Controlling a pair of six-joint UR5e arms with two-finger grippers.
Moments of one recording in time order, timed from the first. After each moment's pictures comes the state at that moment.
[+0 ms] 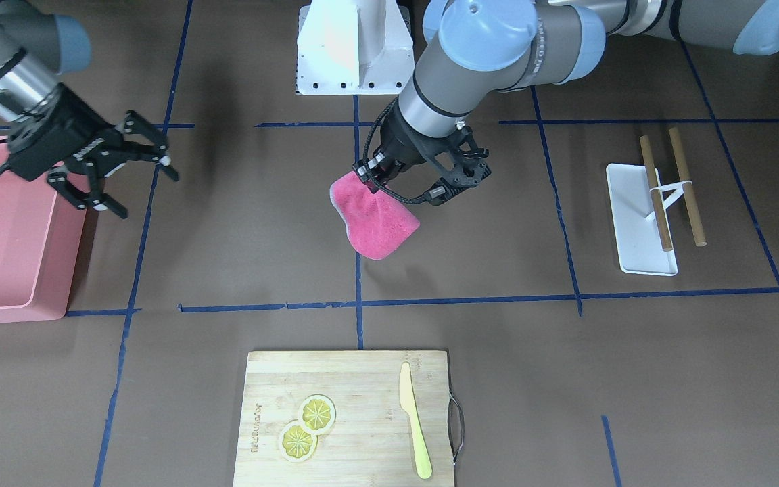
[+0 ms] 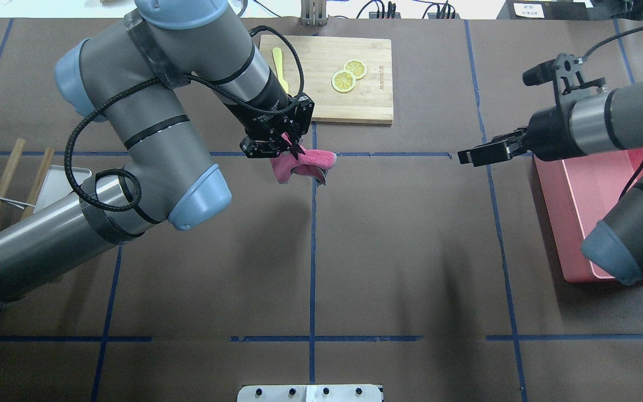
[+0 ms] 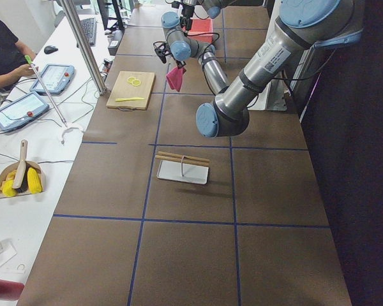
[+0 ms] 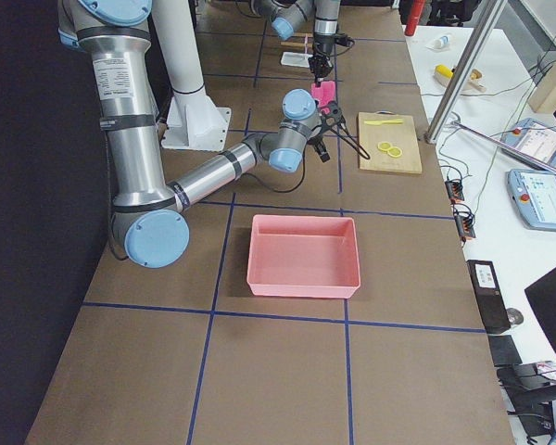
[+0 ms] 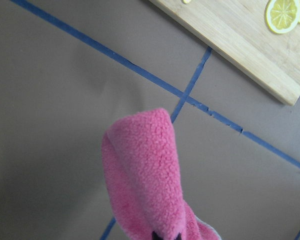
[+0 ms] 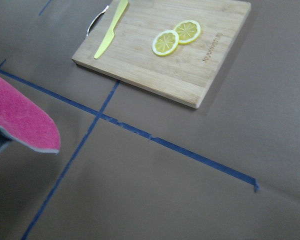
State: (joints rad) left arm -0.73 -2.43 -1.62 -1.67 -2.25 -1.85; right arm 0.85 -1.39 1.92 -0.86 2.09 0.79
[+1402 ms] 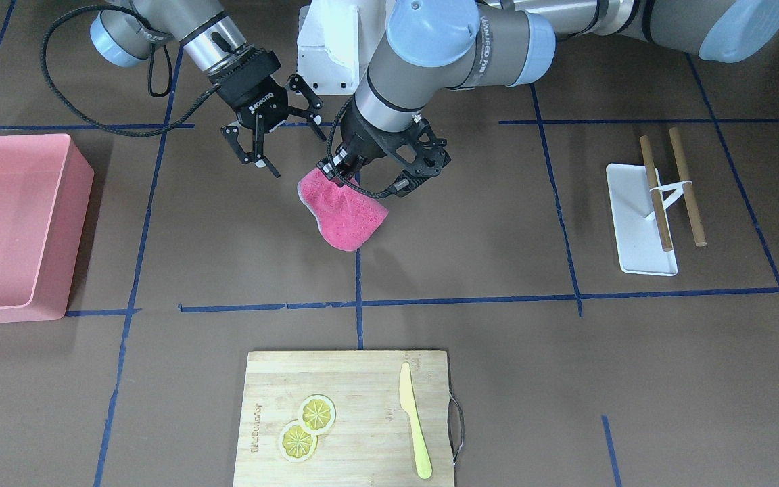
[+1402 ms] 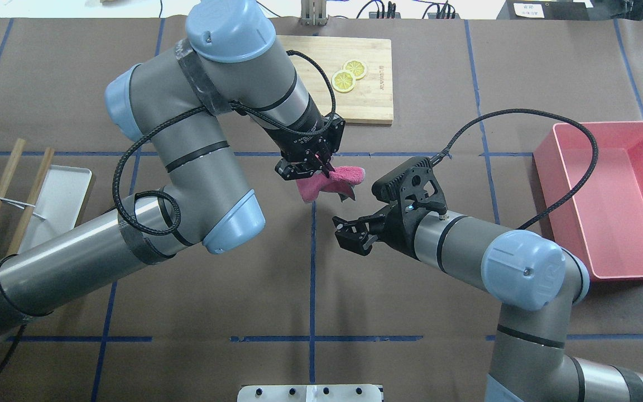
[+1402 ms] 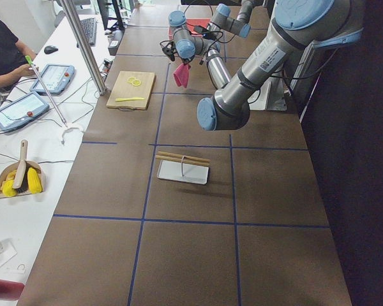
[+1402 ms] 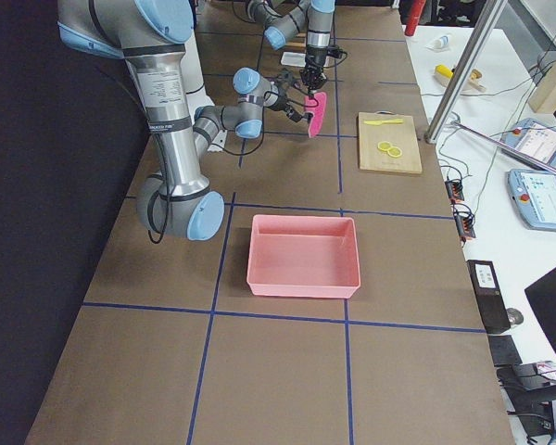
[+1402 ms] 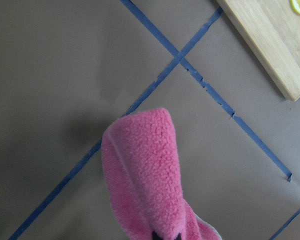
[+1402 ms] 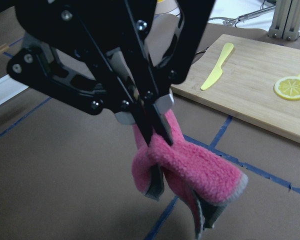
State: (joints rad) left arm -0.66 -2.47 -1.57 -1.71 -2.20 -1.99; right arm 0.35 -1.26 1.96 -0.87 1.38 0.75
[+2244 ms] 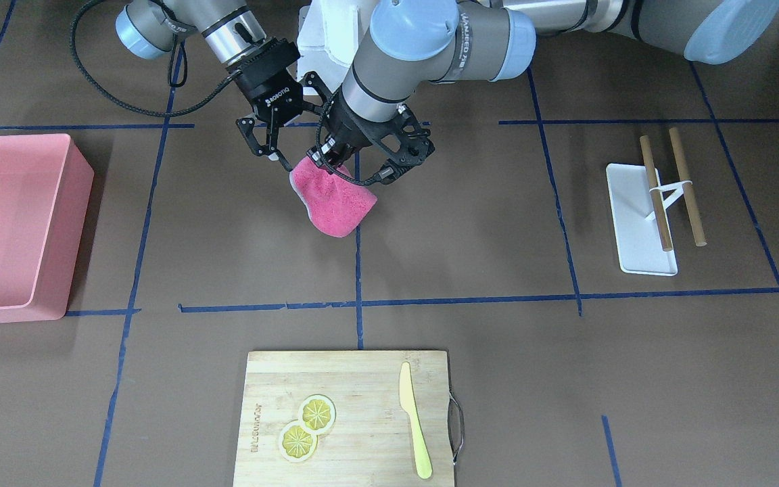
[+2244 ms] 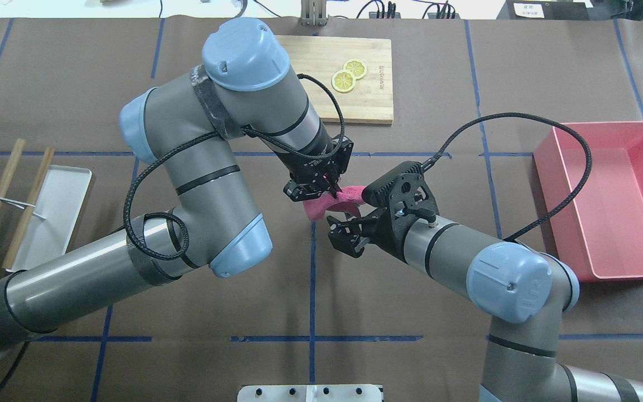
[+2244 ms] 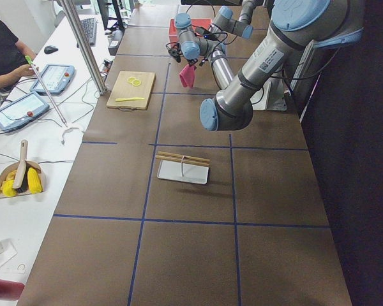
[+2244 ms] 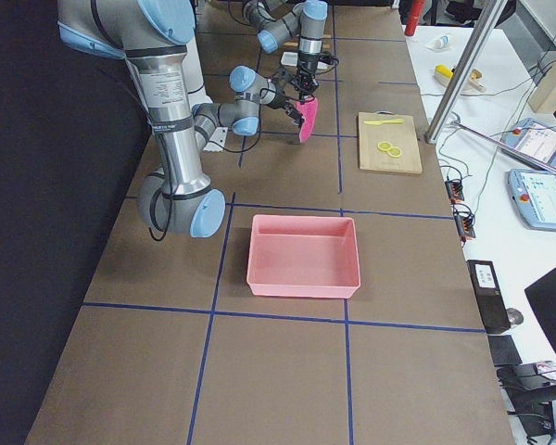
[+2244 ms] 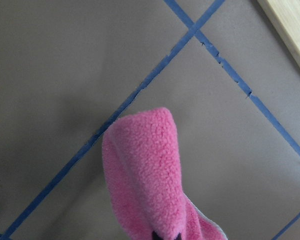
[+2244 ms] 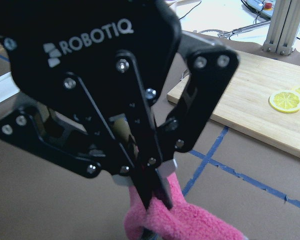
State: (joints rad) left arm -0.61 -2.46 -1.58 -1.70 -2.18 -2.02; right arm 0.33 -1.24 1.96 -0.89 1.31 0.73
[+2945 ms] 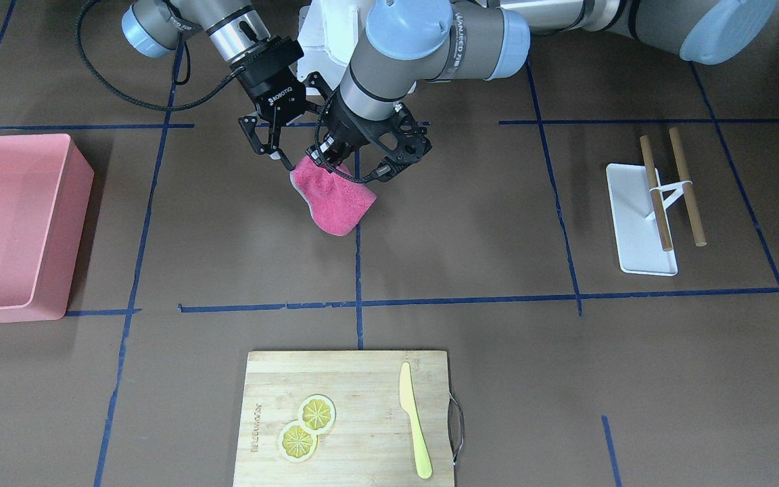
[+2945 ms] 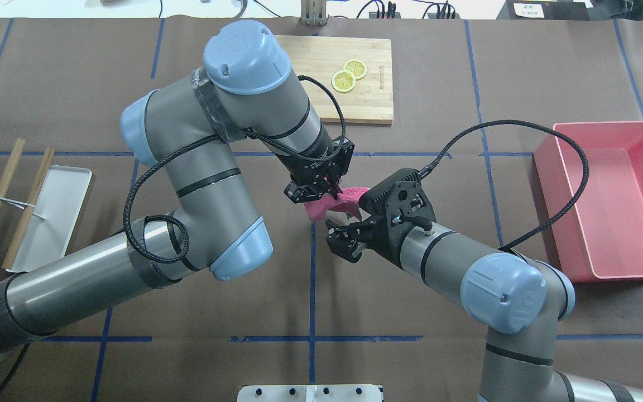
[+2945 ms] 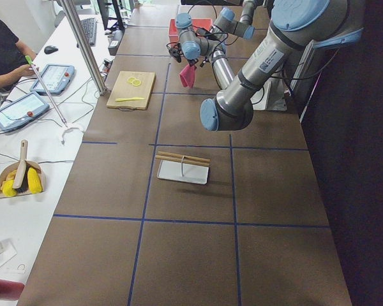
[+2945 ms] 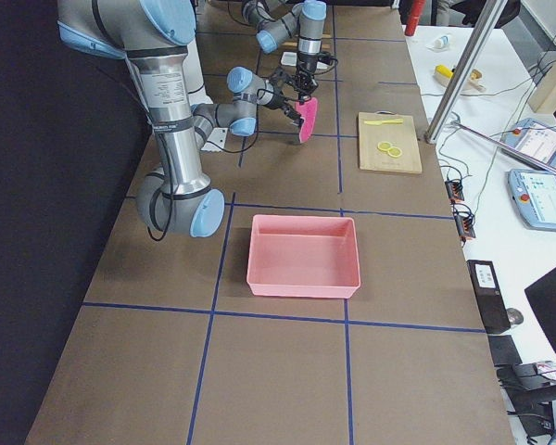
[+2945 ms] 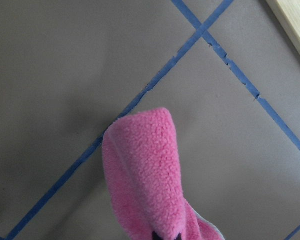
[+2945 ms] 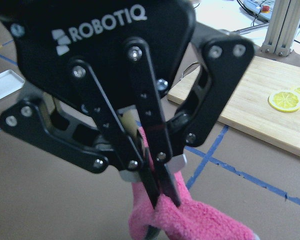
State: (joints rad) left arm -0.60 -2.46 -1.59 -1.70 -2.18 -2.01; right arm 0.30 -1.24 1.95 -0.89 1.27 0.73
